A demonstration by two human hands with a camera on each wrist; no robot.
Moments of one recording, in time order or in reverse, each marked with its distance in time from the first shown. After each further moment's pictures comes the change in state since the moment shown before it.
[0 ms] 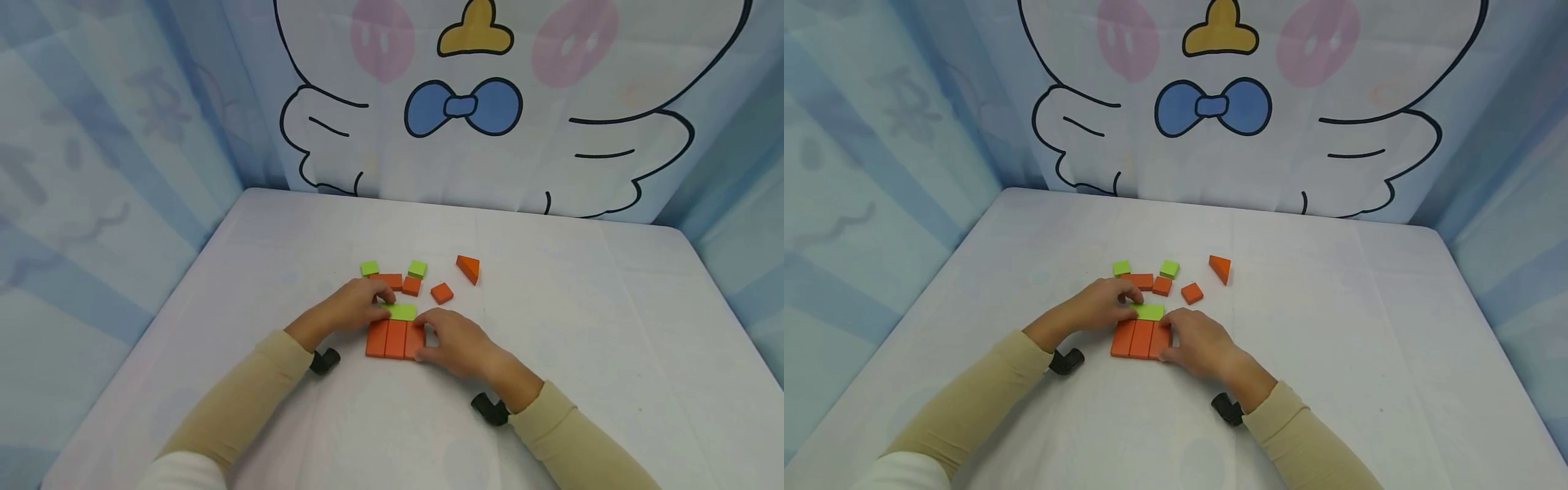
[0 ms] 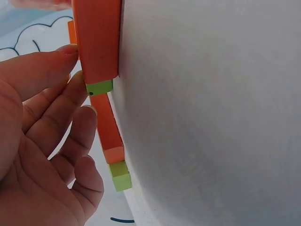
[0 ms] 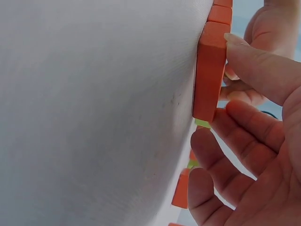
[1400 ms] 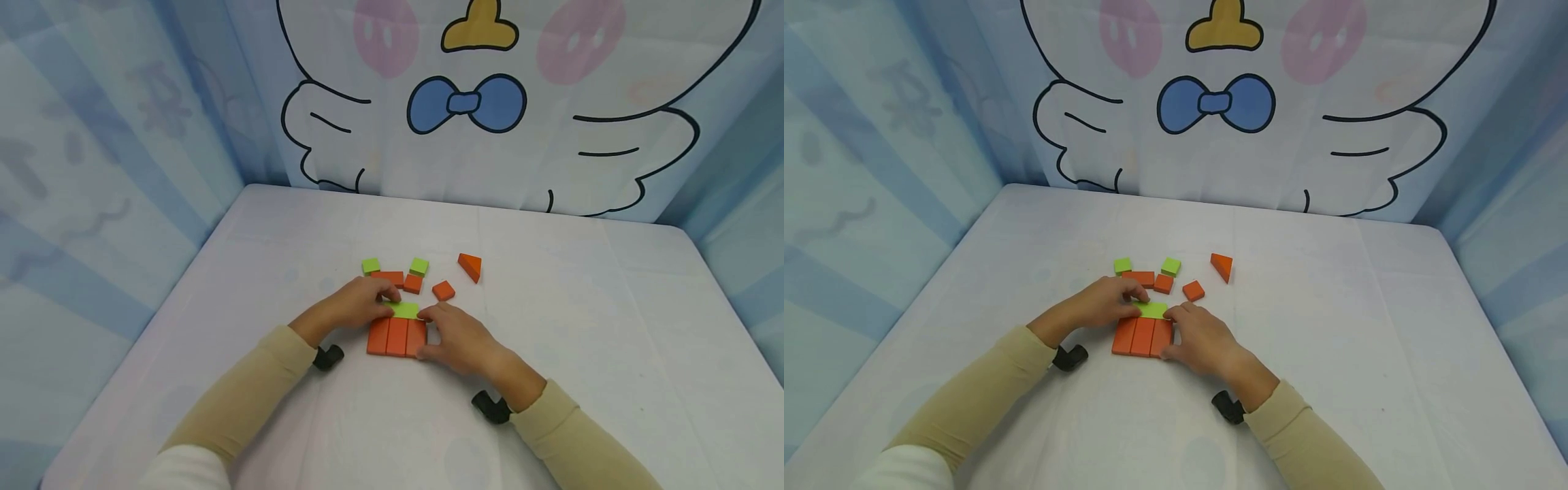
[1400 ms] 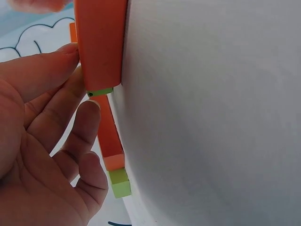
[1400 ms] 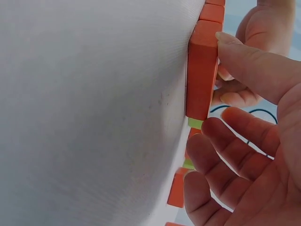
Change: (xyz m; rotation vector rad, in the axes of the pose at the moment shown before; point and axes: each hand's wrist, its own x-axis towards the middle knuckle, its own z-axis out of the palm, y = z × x) left_hand 0.002 -0.003 0.002 -0.063 -0.036 0.028; right_hand 0.001 0.001 -0.001 -0.074 0.011 -0.025
